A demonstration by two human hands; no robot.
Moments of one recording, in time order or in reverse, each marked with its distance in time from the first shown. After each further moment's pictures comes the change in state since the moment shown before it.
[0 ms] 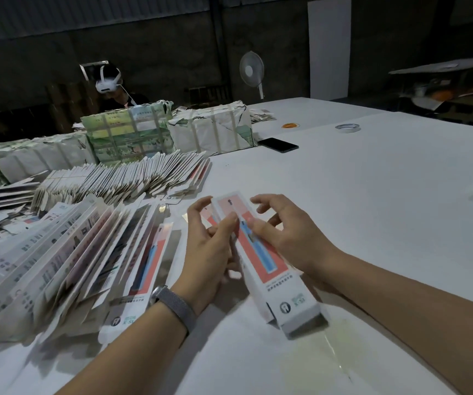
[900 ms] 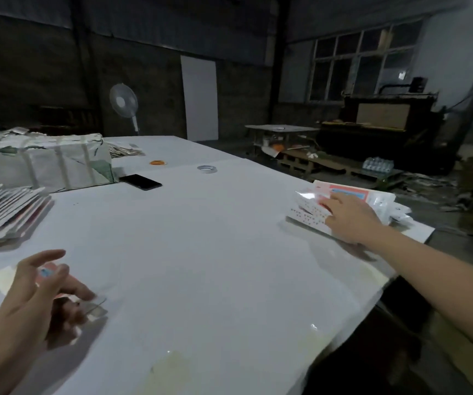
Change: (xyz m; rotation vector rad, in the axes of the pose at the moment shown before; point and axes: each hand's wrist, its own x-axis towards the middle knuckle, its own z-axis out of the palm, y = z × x) left_hand 0.019 -0.014 0.001 0.077 -0.037 -0.042; right_hand -0.107 0.094 -0.353 -1.394 0.193 0.605
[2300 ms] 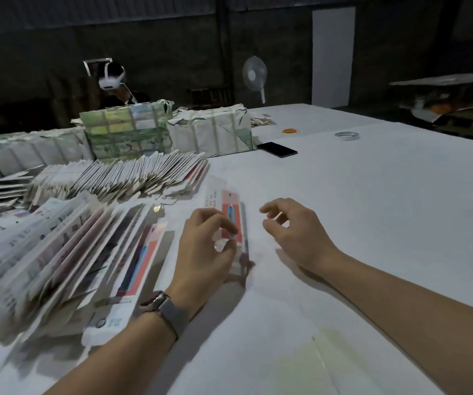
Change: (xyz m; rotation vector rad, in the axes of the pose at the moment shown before) left_hand -0.023 0.015 -0.003 0.747 0.125 0.421; right_hand -0.077 -0.361 -0.019 1.318 -0.058 -0.514
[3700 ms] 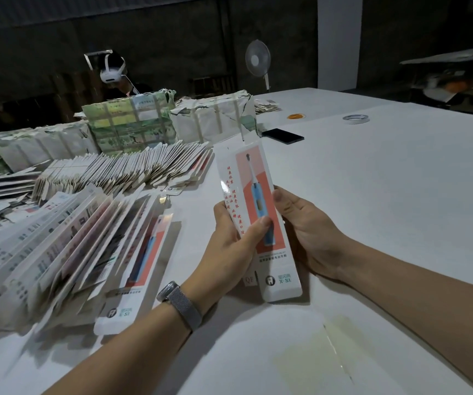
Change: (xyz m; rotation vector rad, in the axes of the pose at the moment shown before) left_hand -0.005 0.019 0.010 -0.597 -0.258 -0.287; right_hand -0.016 -0.021 0.002 0.955 -0.345 0.176
